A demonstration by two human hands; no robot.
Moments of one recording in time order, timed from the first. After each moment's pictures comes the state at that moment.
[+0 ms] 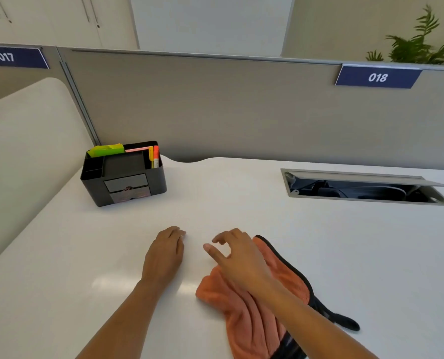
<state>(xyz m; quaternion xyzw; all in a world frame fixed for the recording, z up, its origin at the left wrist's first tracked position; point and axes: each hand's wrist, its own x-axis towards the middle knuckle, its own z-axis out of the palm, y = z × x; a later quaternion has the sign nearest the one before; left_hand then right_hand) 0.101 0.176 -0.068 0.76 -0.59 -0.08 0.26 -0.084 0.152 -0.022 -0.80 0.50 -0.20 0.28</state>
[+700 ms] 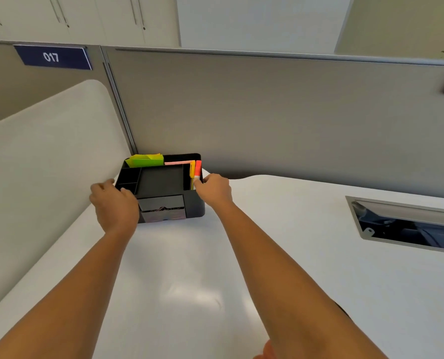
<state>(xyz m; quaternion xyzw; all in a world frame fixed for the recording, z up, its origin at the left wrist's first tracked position) 0.288 0.081 0.007 0.89 -0.24 0.06 0.39 0.145 -0.026 0.017 -0.72 0.53 -0.22 0.39</state>
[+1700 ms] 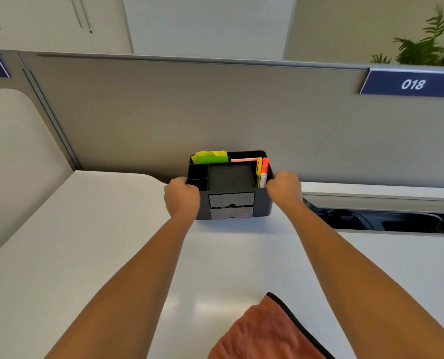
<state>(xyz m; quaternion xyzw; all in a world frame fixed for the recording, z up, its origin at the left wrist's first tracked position) 0.097 -0.028 0.031 0.80 -0.35 -0.15 0.45 -0.084 -0.093 0.047 -0.64 0.70 -0.22 0.21</state>
